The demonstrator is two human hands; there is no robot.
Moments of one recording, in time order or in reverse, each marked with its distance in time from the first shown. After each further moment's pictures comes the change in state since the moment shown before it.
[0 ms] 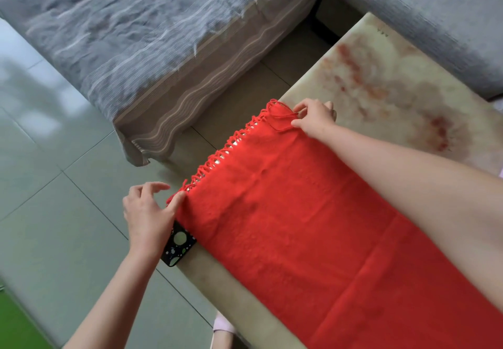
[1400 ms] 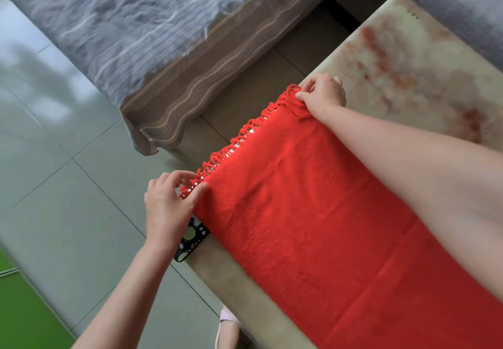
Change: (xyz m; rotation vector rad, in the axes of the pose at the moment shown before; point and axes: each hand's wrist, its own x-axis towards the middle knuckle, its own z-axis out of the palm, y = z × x) left_hand -0.001 0.012 0.005 -0.118 -0.036 0.176; right_hand 0.019 -0.027 0.010 0.027 0.164 -0.034
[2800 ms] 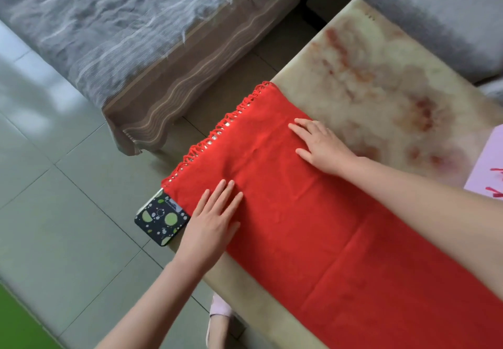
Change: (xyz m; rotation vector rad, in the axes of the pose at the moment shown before) left_hand -0.071 0.010 0.053 0.505 -0.381 0.670; right_hand -0.097 0.104 -0.022 -0.389 -0.280 -0.508
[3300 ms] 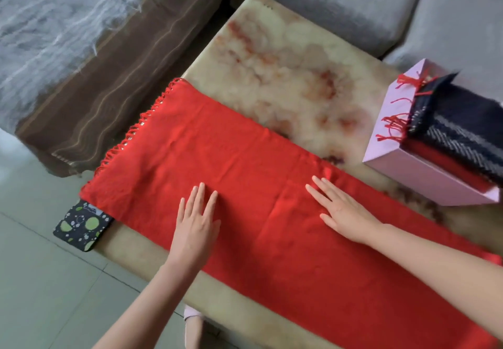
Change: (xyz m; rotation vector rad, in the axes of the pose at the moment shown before) left_hand 0.009 0.115 0.035 0.049 -0.076 -0.087; right_hand -0.266 0.096 0.059 0.008 -0.181 0.172
